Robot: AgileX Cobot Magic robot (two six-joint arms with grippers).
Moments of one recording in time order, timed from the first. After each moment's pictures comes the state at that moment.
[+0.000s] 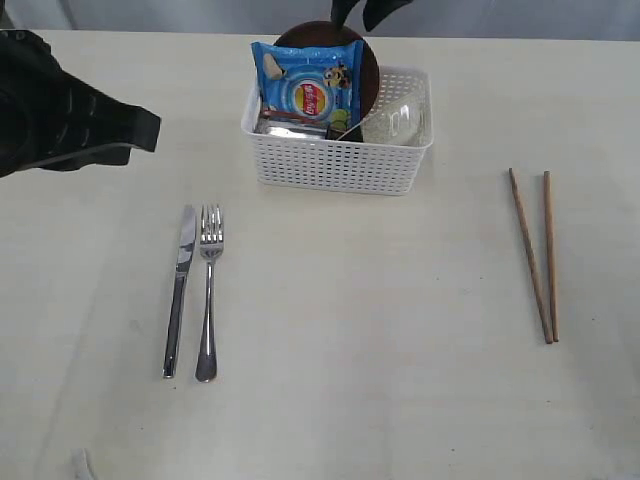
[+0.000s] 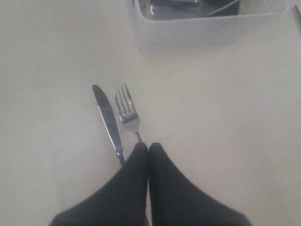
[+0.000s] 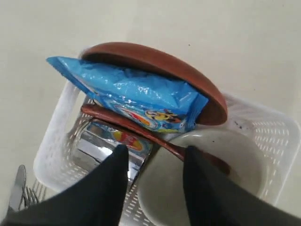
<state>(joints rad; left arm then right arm) -0.57 1.12 -0.87 -0.03 0.75 -0.30 0.47 2.19 -2.17 0.06 1.22 0.17</state>
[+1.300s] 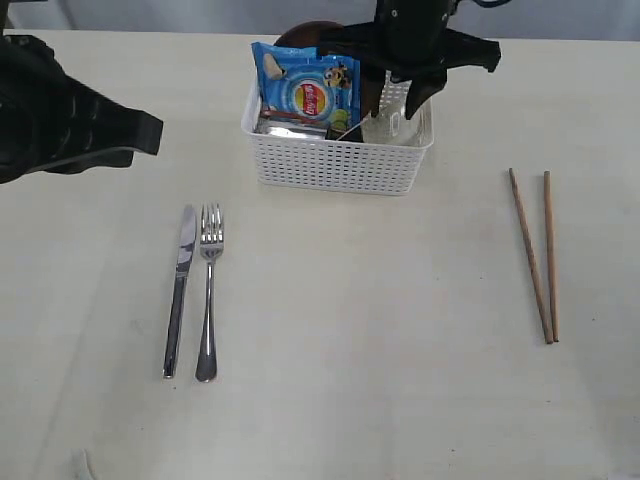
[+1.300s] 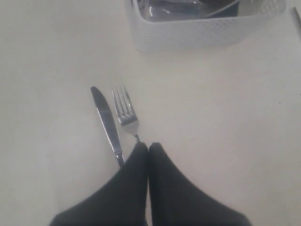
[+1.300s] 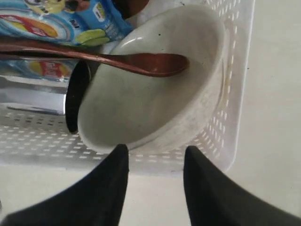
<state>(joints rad) -0.57 1.12 -0.85 -0.03 0.72 -0.29 0.50 2.08 -1.81 -0.06 1.22 0.55</state>
